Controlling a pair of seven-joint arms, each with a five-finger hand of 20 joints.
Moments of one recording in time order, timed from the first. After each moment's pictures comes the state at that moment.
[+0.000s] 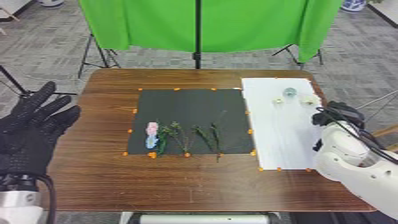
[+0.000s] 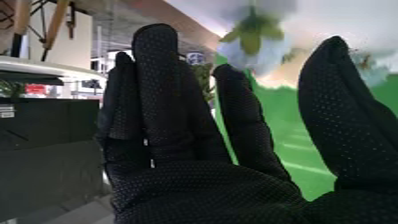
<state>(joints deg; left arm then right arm) 144.8 -51.0 -108.9 -140.9 28.9 22.4 23.8 -62.9 -27.2 34.5 -100.8 -110.3 7.9 65.2</state>
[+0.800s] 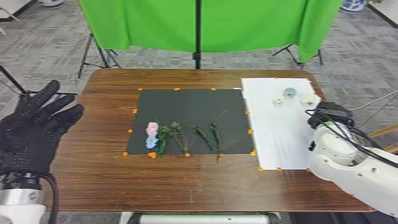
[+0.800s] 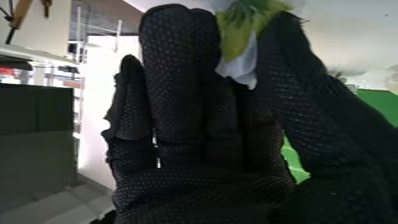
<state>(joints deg) 143.6 -50.7 -108.1 -140.4 28.8 21.8 23.6 -54.5 -28.7 22.9 -96.5 -112.6 10.0 62.9</state>
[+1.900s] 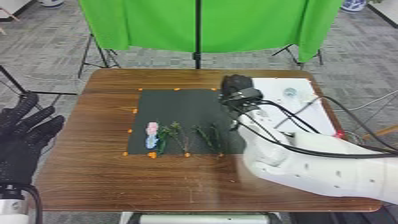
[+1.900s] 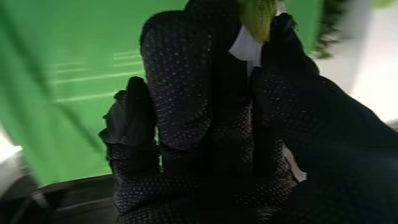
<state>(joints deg) 148.9 -53.8 -113.0 -140.0 27.7 24.1 23.3 -29.9 -49.1 -4.6 -100.7 -122.4 26.1 53.4</state>
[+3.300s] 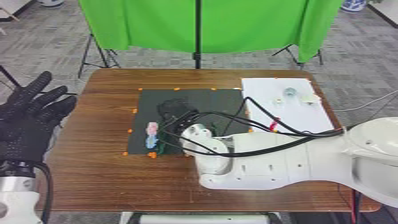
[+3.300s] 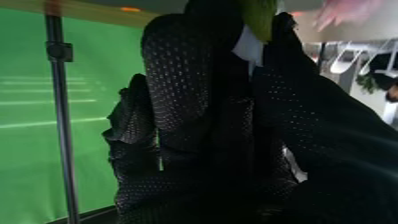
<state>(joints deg) 139.1 -49.7 -109.6 -137.2 27.8 21.3 21.7 -21.6 -71.1 -19.9 -90.3 -114.3 19.4 48.8</state>
